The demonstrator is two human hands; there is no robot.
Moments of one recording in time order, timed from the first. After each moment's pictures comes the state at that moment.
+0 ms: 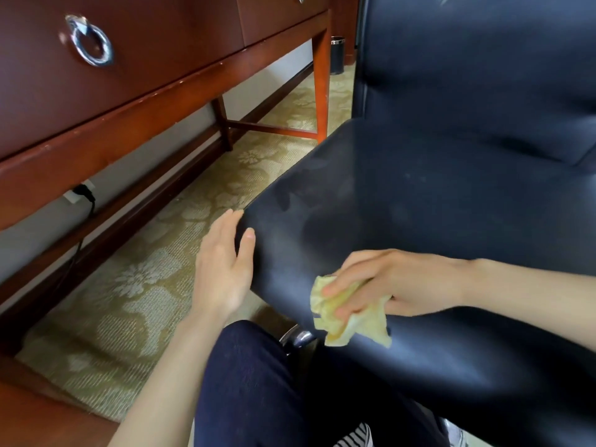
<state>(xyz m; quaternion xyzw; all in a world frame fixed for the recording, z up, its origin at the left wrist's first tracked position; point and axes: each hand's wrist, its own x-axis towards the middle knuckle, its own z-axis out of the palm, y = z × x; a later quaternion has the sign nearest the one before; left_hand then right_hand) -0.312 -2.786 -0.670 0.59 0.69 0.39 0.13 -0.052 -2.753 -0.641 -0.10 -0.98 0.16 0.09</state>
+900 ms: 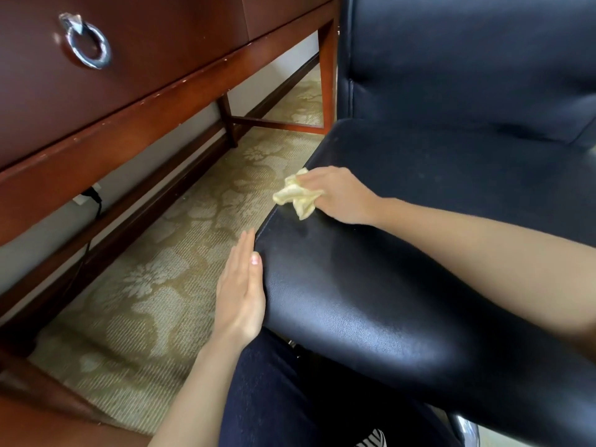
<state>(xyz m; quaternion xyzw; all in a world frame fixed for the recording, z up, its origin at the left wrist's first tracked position) -0.315 -2.788 -0.714 0.57 0.67 0.40 0.24 -0.138 -2.630 -0.646 -0.36 -0.89 0.16 0.23</state>
